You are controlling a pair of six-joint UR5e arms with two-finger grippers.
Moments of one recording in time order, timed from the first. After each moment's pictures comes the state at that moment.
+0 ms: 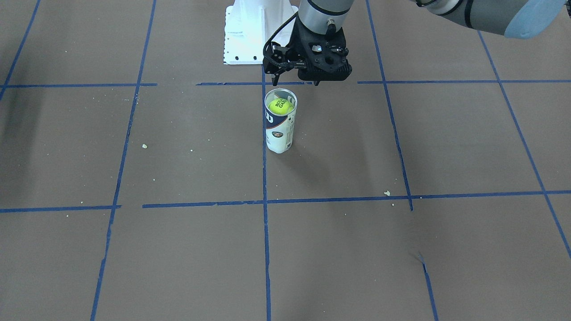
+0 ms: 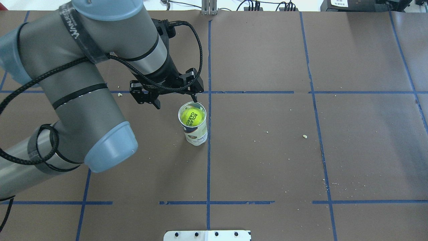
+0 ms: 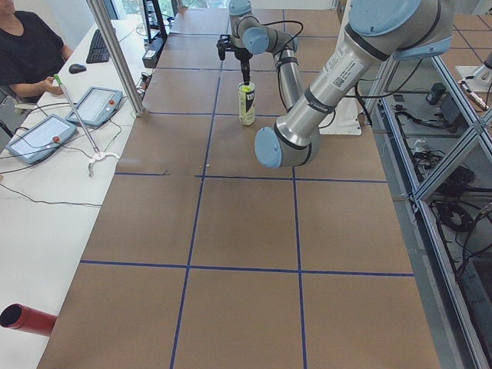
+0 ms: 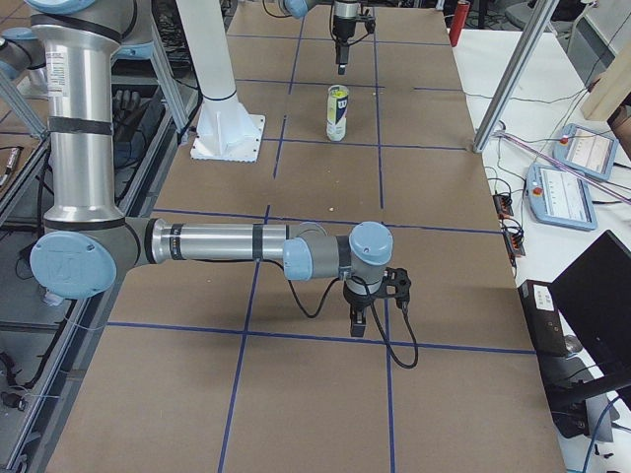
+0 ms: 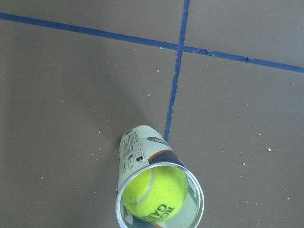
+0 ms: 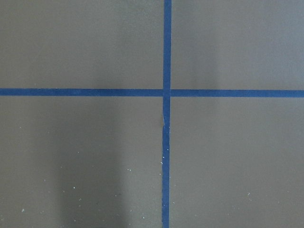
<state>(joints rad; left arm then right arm) -0.73 -2.38 -1.93 -1.24 -2.15 -1.20 1.46 -1.60 1.62 -1.49 2.30 0.16</state>
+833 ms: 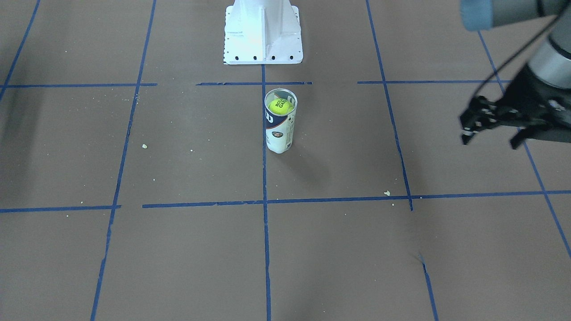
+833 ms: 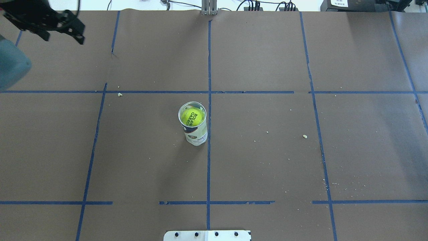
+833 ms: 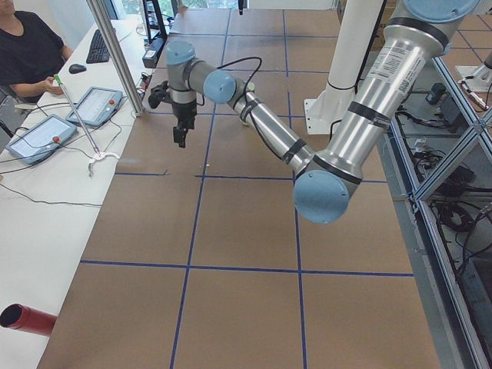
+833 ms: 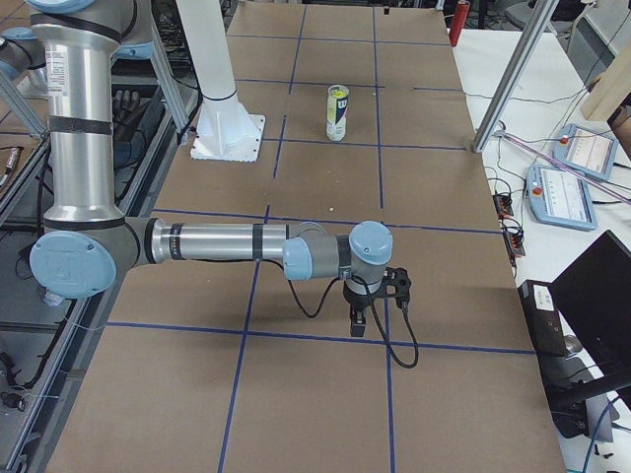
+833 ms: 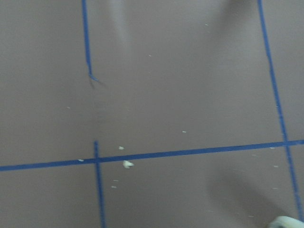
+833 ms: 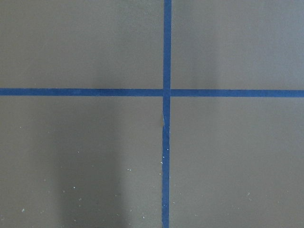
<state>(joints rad) -1.32 -1.95 -1.77 -1.36 -2.26 -0.24 1.46 -1.60 1.62 -1.49 2.30 0.16</state>
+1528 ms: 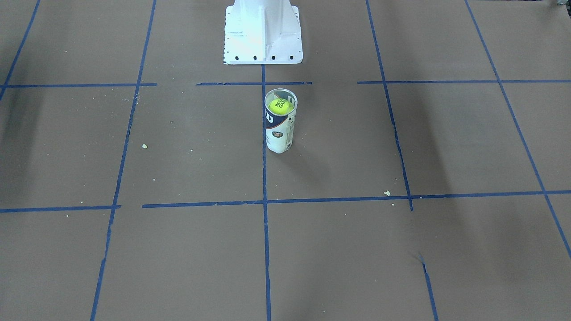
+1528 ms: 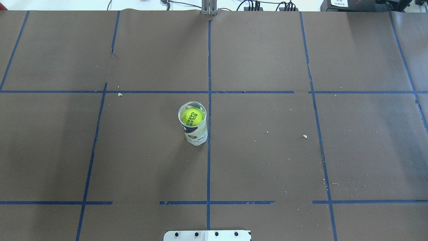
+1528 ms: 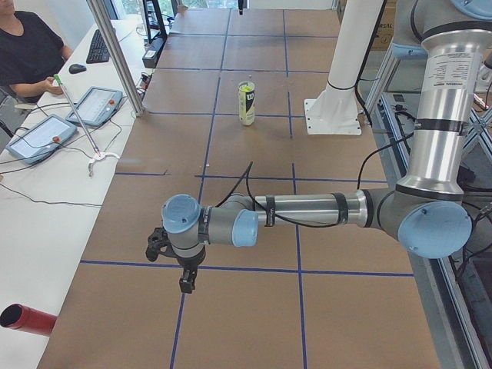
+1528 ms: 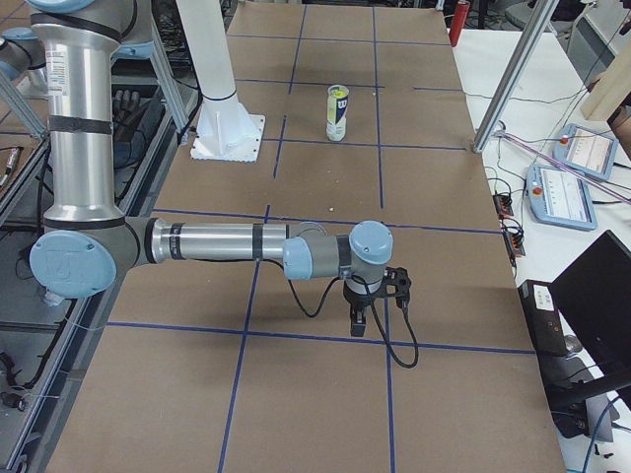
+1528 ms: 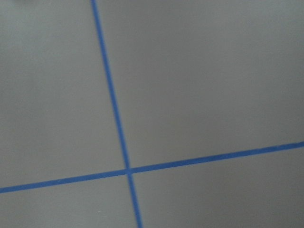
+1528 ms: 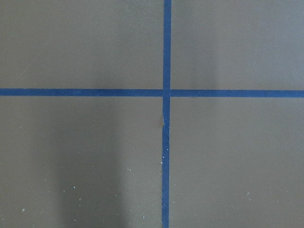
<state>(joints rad) -1.61 -1.63 -1.44 -1.69 -2.29 0.07 1.46 -1.60 1.62 -1.49 2.30 0.16</state>
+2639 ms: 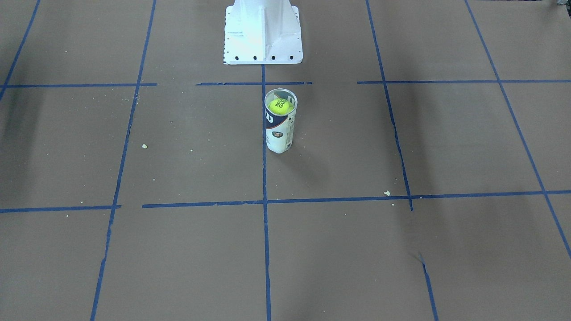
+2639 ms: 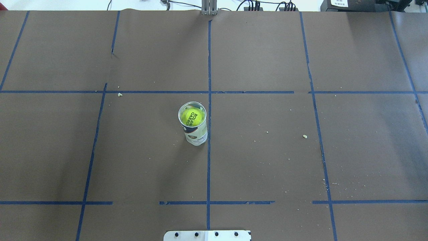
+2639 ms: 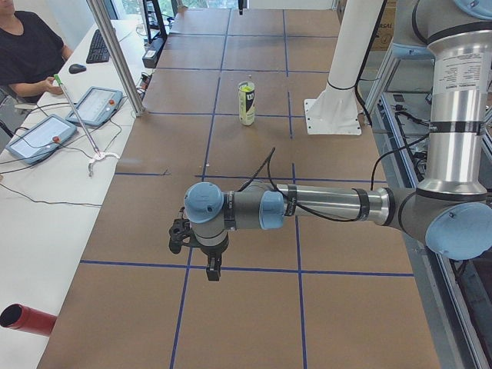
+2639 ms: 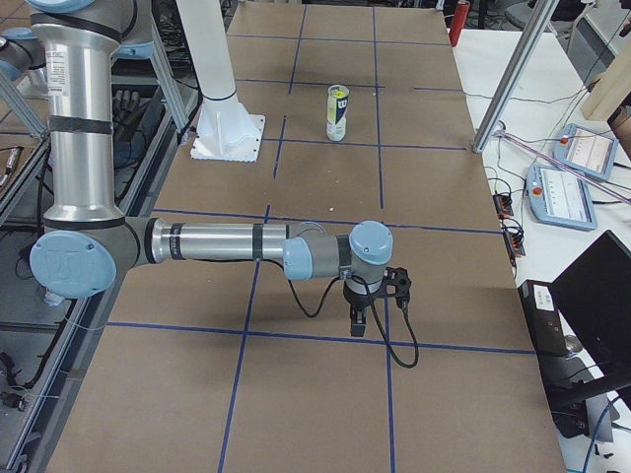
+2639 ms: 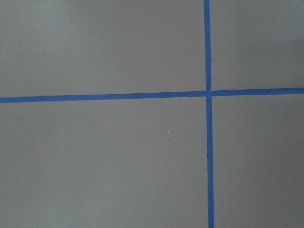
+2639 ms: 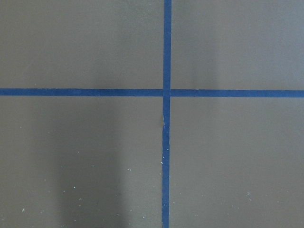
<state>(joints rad) -1.62 -1.54 -1.65 -1.48 -2.36 0.06 1.46 -1.60 1.62 -1.49 2.30 0.16</state>
